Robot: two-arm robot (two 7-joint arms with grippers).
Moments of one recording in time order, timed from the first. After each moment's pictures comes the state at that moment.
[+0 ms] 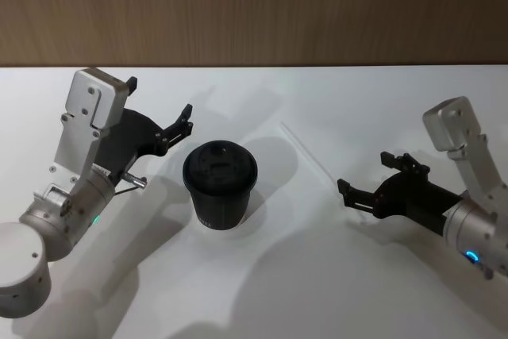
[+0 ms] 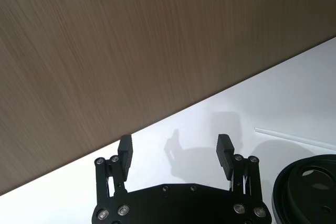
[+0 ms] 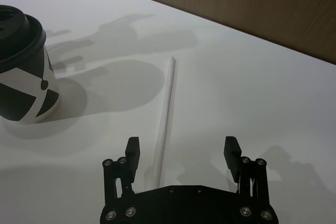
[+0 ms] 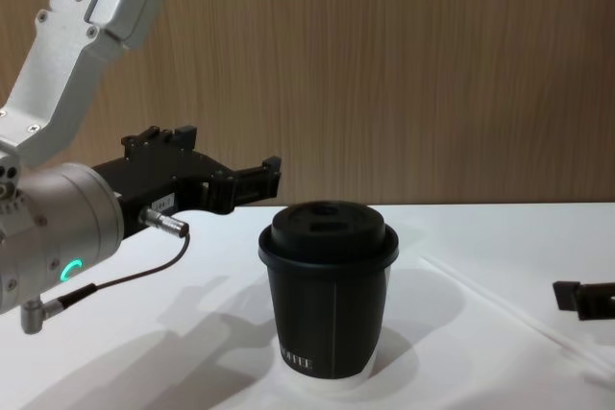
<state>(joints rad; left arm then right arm) -0.24 0.38 0.45 -1.63 -0.20 0.01 -0.01 0.03 0.55 -0.21 -1.79 0.31 0.42 0.32</state>
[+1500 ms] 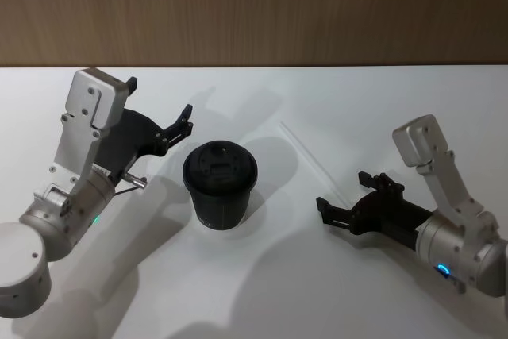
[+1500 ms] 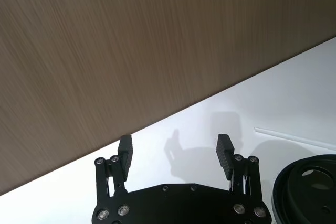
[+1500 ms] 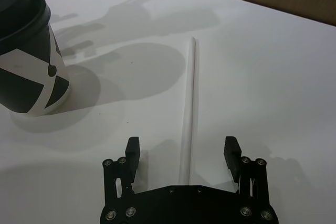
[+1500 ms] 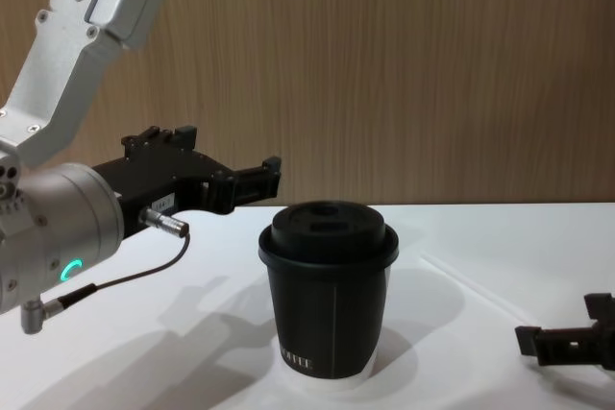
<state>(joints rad) -0.24 0.38 0.45 -1.63 -0.20 0.01 -0.01 0.05 0.48 -0.26 -1.74 0.28 0.45 0.31</state>
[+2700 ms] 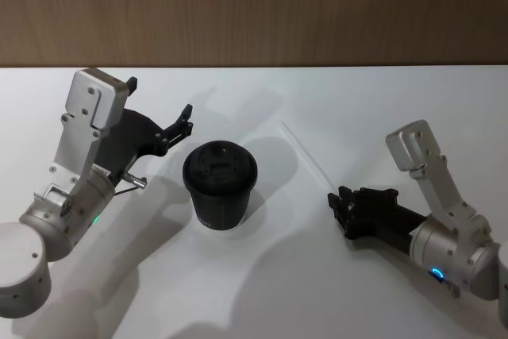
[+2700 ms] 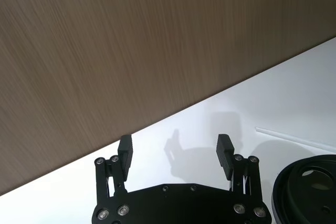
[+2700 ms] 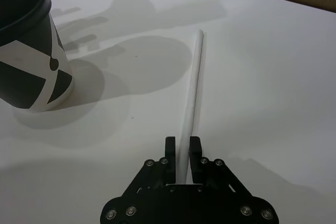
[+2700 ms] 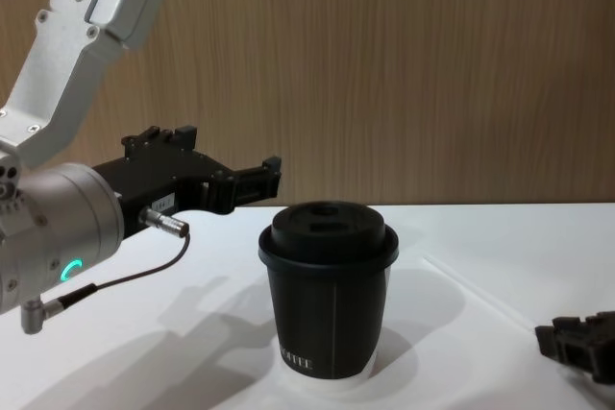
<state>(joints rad) -0.24 0.38 0.45 -1.63 -0.20 0.01 -0.01 0.05 0.47 -0.27 -1.72 0.28 0.46 0.32</state>
